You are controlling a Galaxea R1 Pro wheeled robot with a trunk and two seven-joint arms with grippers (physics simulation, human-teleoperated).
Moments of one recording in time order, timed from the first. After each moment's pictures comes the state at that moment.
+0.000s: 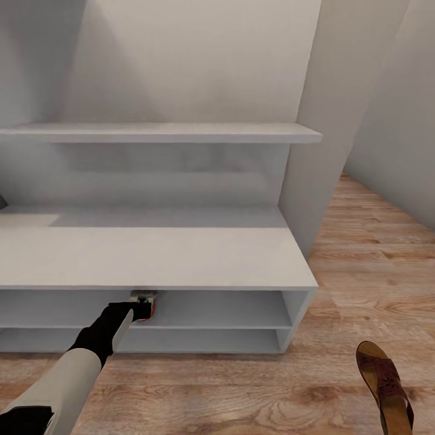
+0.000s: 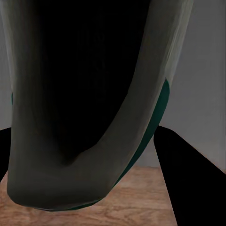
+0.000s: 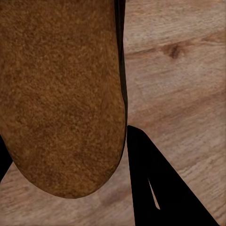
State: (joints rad) left arm -0.77 0.07 -0.02 -0.60 0.06 0.51 0.02; right arm 0.02 -0.05 -0.74 -1.05 0.24 0.09 0.25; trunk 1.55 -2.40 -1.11
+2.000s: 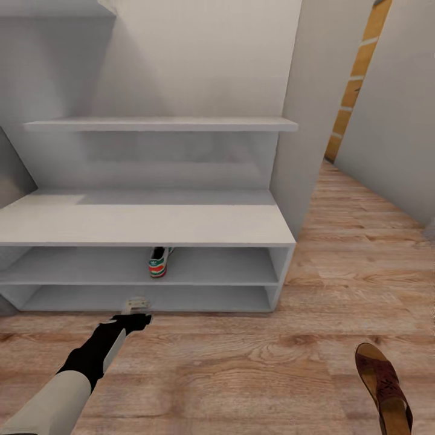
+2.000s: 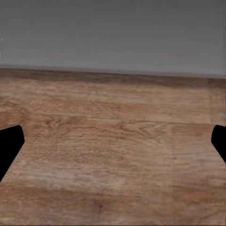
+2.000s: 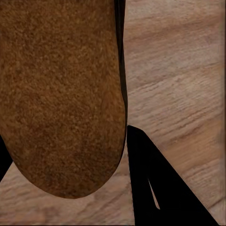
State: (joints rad) left arm -0.67 0.10 -0.01 -0.61 0.07 0.34 0.00; right arm 0.02 -0.05 -0.73 -1.04 0.24 0.08 0.25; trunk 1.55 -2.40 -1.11
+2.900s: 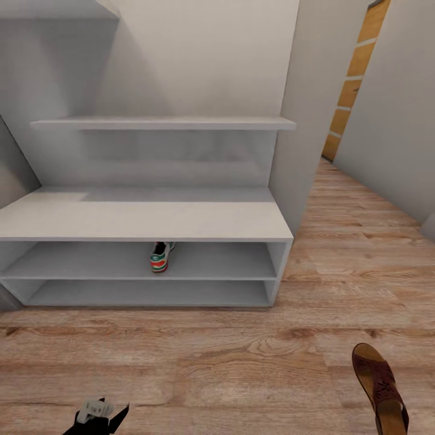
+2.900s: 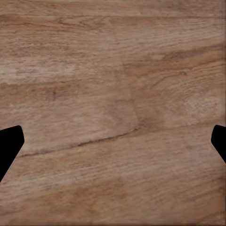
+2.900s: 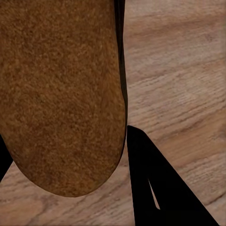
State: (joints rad) left arm -0.29 0.28 0.00 -0.37 0.19 -0.34 -0.60; right arm 0.02 -0.05 -0.73 -0.97 0.23 -0.02 0.25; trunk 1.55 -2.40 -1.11
